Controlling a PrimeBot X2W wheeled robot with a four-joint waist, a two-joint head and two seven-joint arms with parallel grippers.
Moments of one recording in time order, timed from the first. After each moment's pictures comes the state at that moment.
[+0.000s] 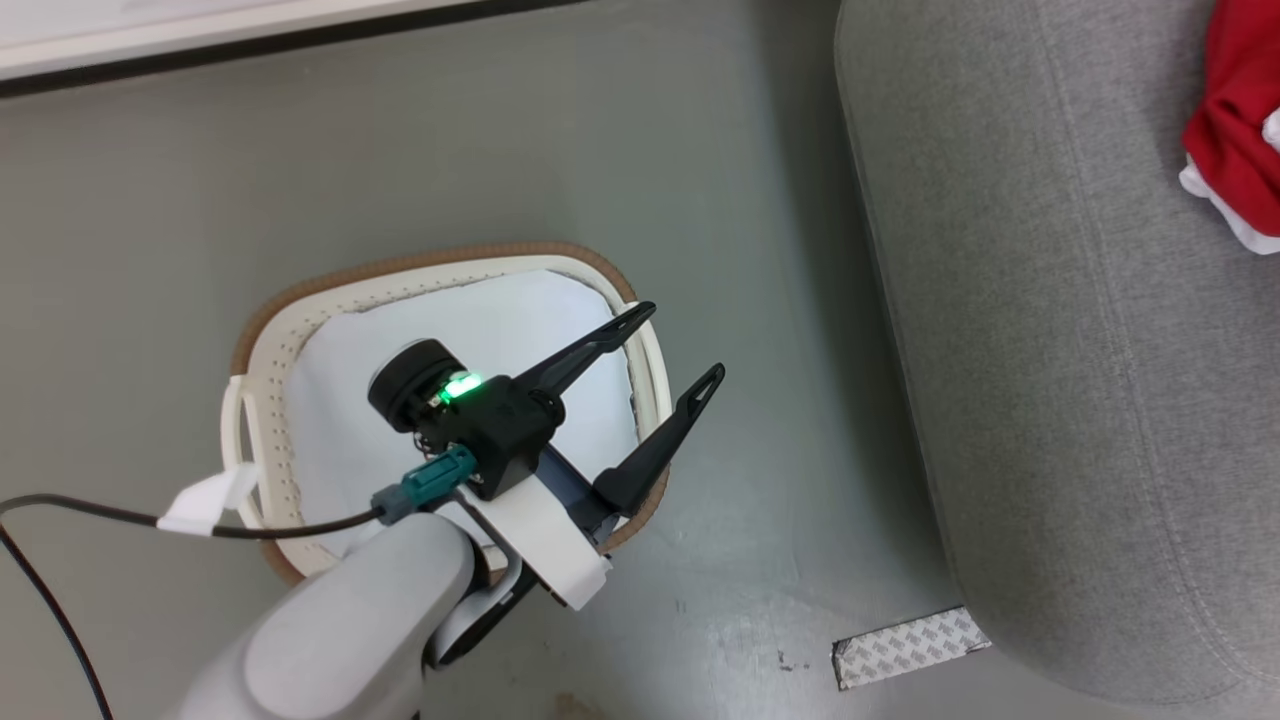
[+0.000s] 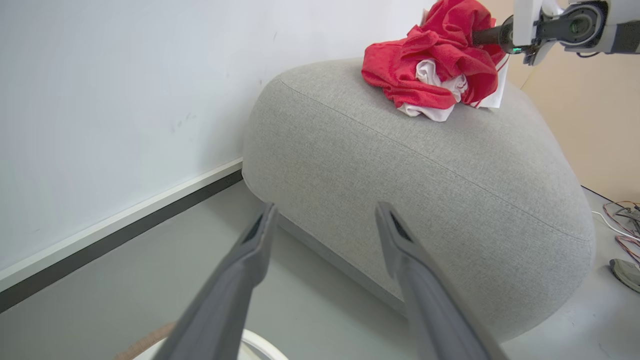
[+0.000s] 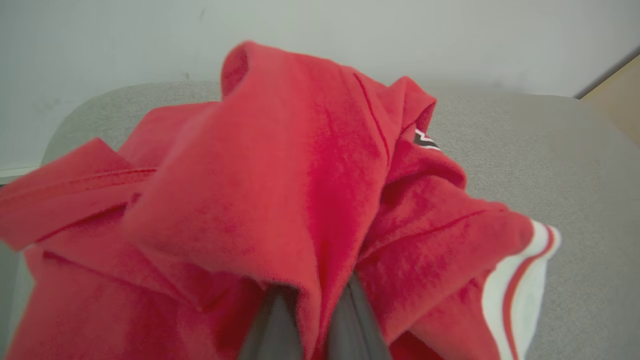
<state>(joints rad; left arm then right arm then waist) -0.72 0.40 -0.86 0.15 -0.46 -0.07 -0.23 -1.00 -0.59 0.14 0.81 0.52 0.13 0.15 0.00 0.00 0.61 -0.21</state>
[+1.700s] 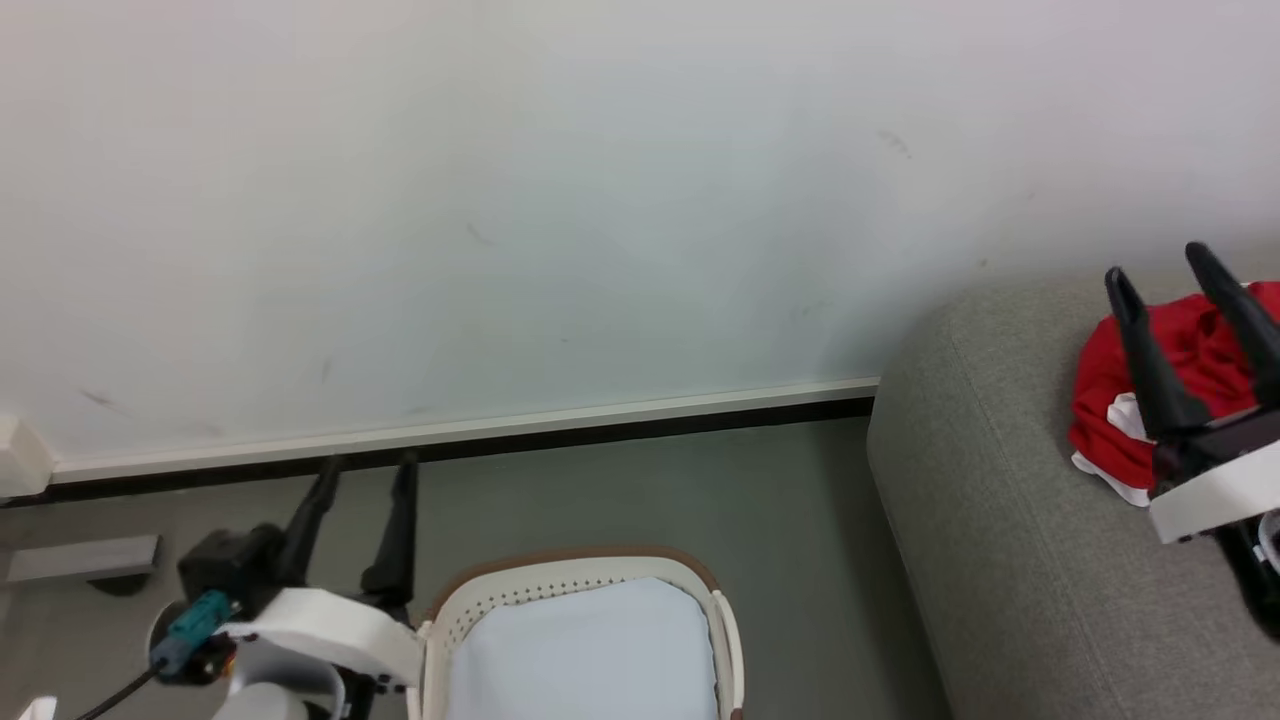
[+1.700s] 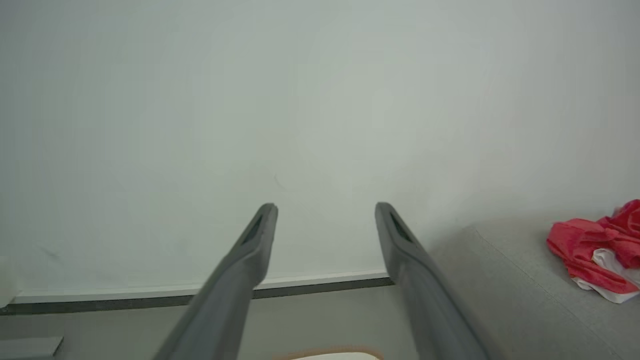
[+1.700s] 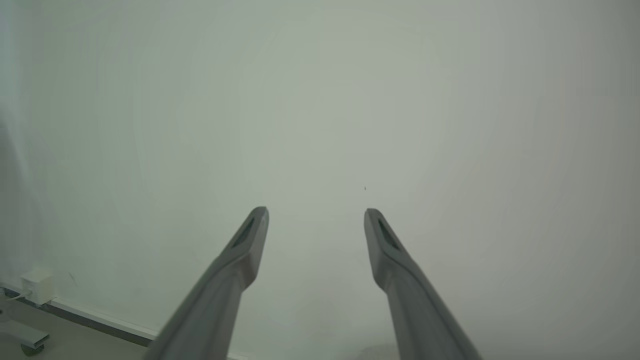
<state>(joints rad) -0.27 0.29 -0.33 0.28 -0.49 0.07 -0.26 -0.55 -0.54 0.40 0.27 0.68 0.13 -0.20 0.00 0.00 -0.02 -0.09</state>
